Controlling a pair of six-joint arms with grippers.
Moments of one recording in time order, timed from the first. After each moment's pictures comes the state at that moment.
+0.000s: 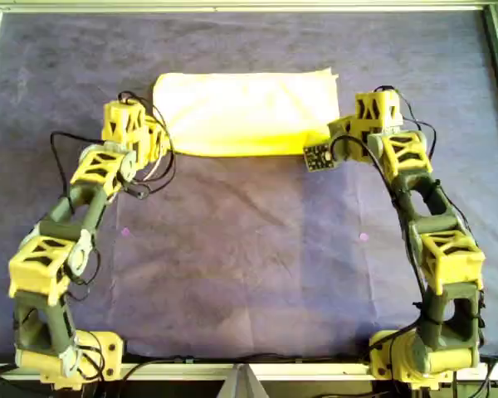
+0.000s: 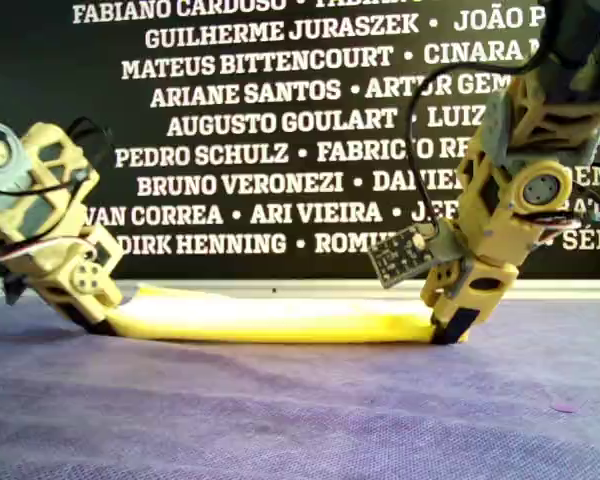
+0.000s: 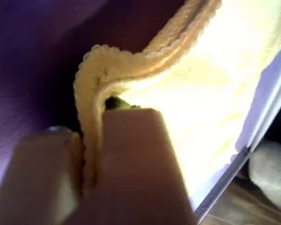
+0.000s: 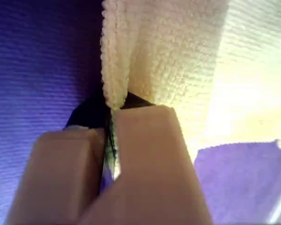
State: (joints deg) left arm -11.4 54.6 73.4 20.8 10.2 8.4; right arm 10.3 42.2 49.9 49.4 -12.9 -6.6
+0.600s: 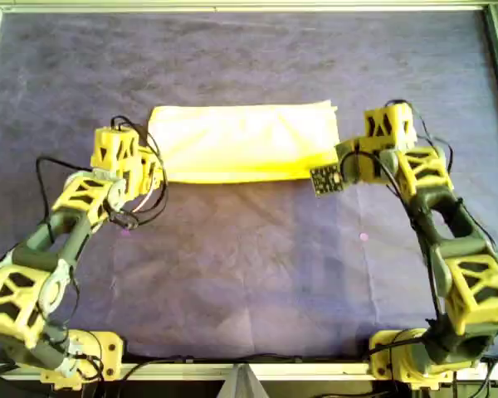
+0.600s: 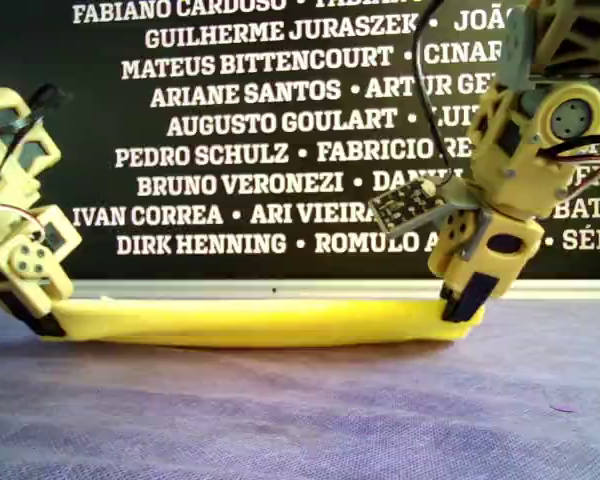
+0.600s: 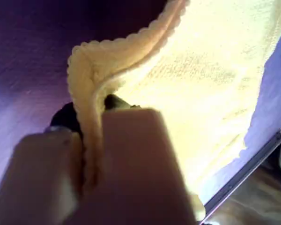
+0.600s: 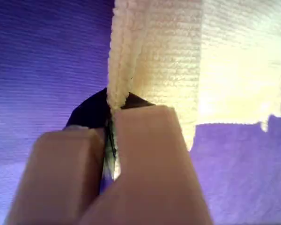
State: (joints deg) left arm -12.7 80.1 103.8 20.9 10.4 8.4; right arm 10.3 68.7 81.8 49.6 -13.7 -6.1
